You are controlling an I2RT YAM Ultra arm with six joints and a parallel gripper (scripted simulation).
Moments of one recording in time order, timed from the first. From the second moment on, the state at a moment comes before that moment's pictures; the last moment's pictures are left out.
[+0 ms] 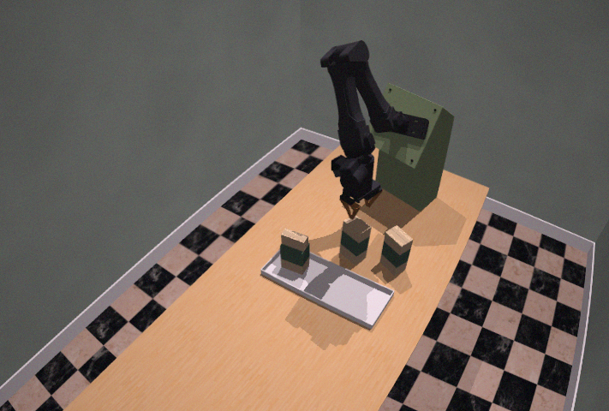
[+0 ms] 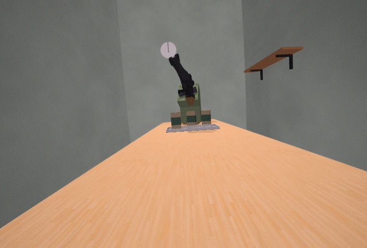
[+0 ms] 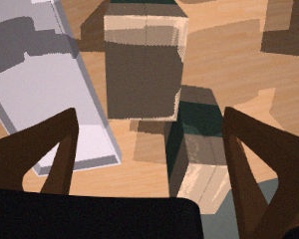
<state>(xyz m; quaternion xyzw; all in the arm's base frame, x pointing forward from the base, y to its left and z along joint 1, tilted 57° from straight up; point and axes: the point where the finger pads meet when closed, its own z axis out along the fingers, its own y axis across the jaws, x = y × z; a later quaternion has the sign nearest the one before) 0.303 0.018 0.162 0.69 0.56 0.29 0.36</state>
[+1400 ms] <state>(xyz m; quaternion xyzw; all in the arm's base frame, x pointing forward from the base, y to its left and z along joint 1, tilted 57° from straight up) 0.308 0.083 0.137 0.15 0.88 -0.02 0.45</state>
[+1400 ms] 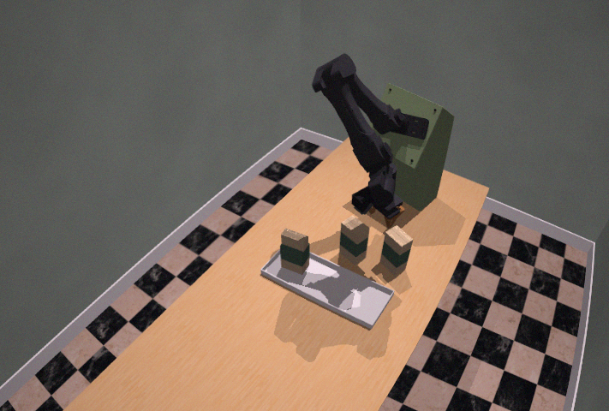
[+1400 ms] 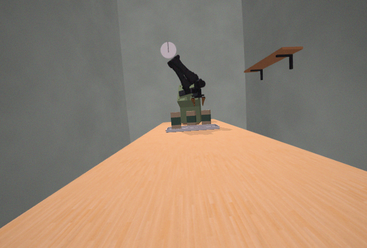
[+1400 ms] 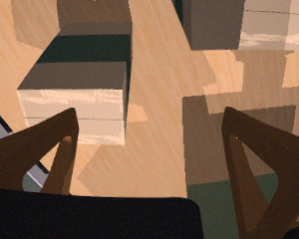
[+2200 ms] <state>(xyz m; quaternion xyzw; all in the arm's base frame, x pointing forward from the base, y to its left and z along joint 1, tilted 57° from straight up) 0.301 0.118 0.120 -0.24 0.86 -0.22 0.39</state>
